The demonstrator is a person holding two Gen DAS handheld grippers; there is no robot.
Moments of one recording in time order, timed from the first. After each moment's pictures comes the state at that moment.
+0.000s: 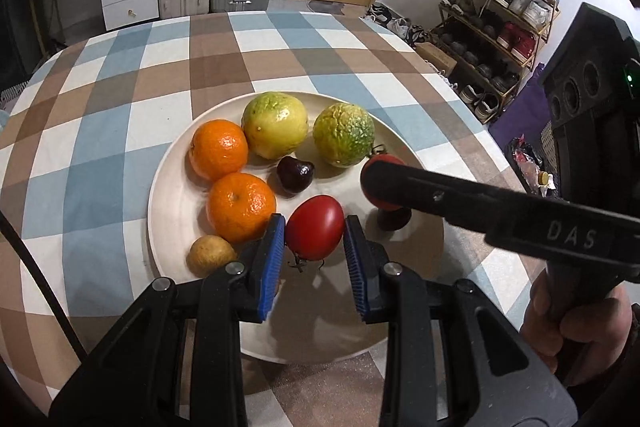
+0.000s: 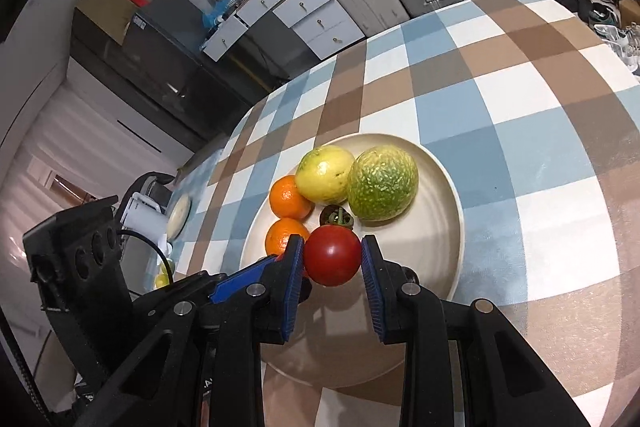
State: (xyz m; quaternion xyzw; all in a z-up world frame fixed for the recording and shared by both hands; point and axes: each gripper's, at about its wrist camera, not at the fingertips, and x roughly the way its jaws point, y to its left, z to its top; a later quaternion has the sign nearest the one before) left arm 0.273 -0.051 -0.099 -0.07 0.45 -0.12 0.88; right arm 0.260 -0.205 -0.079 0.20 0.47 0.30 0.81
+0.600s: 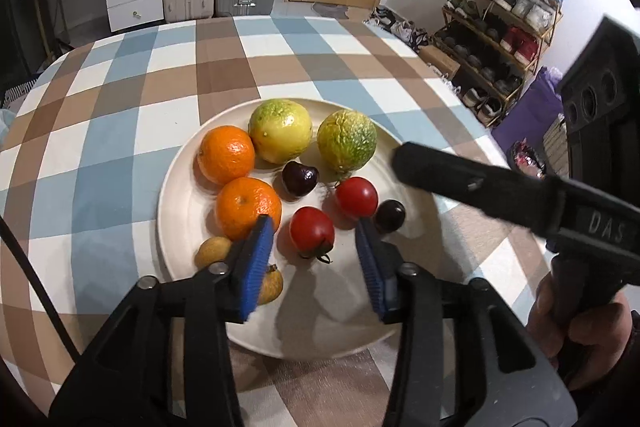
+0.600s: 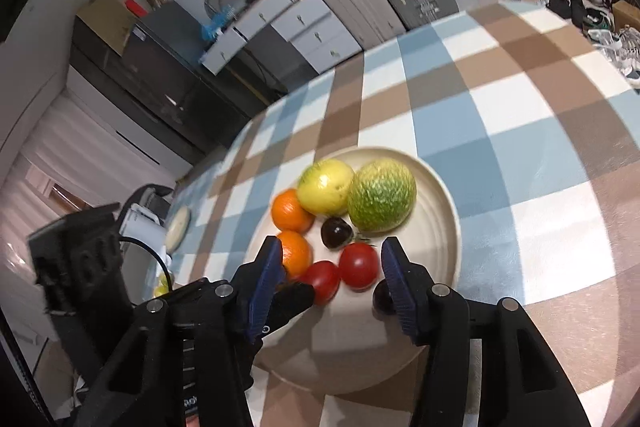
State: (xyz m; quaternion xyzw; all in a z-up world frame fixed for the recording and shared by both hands) left arm 0.262 -0.047 -0.085 -0.08 0.45 -0.11 0.89; right arm 0.253 -0.213 -0.070 0.21 0.45 0.29 0.82
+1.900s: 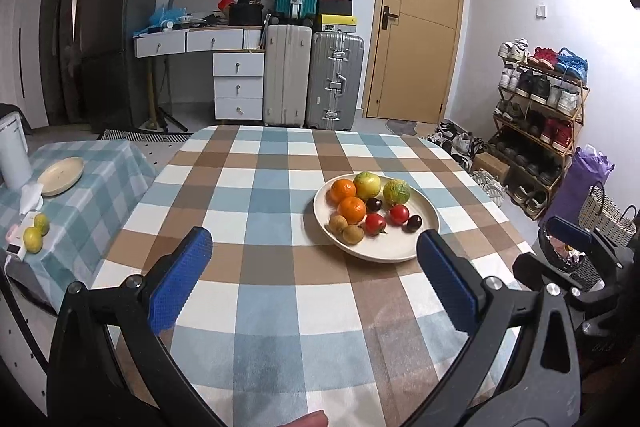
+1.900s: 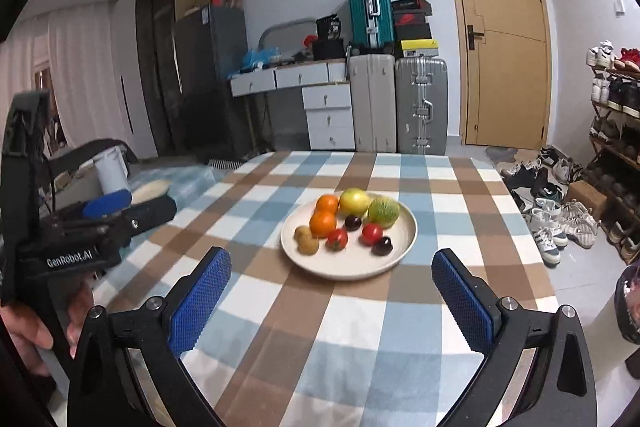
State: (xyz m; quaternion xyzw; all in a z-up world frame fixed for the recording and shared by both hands) left arm 0.001 0.002 0.015 -0.07 0.24 0.05 0.97; right arm 0.019 -0.211 0.014 -0.01 0.25 0.24 0.94
